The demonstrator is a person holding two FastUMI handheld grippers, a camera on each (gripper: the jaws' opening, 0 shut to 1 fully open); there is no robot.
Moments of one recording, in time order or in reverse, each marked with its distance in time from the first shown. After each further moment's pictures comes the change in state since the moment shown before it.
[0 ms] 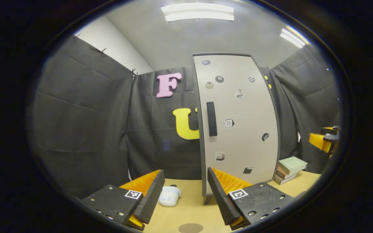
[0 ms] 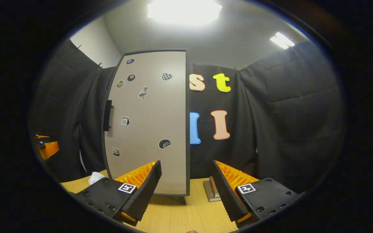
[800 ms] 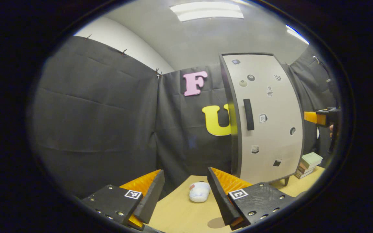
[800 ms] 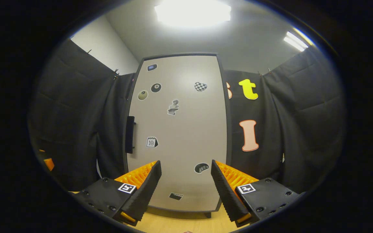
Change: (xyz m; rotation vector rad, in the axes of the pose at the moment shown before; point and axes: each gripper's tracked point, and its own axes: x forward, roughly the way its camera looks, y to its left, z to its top) left arm -0.048 0.130 -0.012 0.027 0.022 0.219; right arm 0.067 0.109 0.061 0.020 -0.049 0.194
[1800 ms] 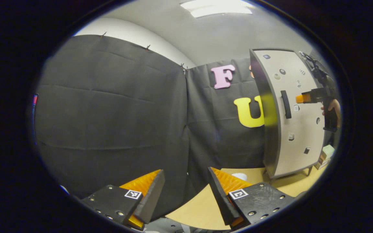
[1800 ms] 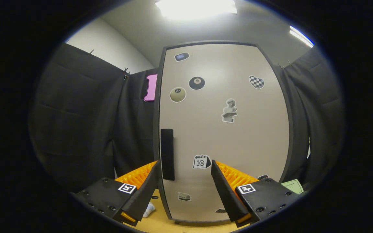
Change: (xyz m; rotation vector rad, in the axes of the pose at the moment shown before) left arm -0.028 0.155 -0.035 0.020 0.062 0.201; right arm 0.103 0.136 0.026 0.062 0.078 0.109
